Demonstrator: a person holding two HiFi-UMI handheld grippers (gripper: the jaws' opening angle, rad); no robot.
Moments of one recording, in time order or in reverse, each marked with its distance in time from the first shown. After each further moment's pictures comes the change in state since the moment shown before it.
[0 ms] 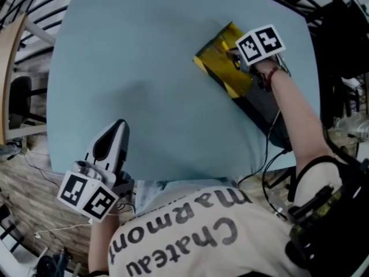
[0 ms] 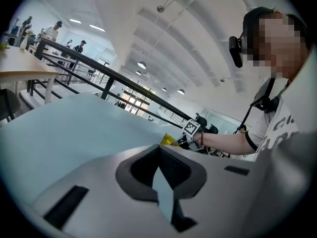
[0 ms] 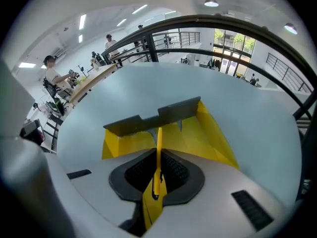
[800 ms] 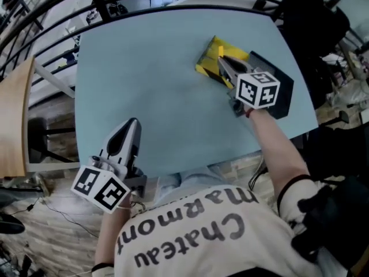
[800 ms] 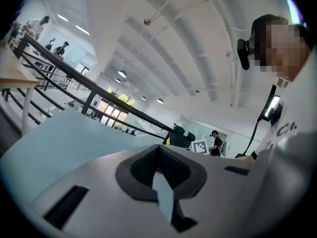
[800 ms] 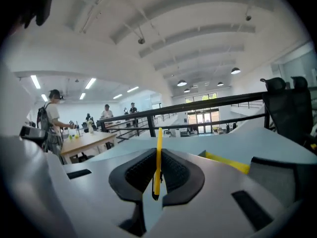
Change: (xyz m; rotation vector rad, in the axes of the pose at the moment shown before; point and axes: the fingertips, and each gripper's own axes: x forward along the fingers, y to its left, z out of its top) left arm -0.116 -0.012 0.071 0.087 -0.096 -0.255; right arm -0.160 0.166 0.016 0.151 -0.912 -0.165
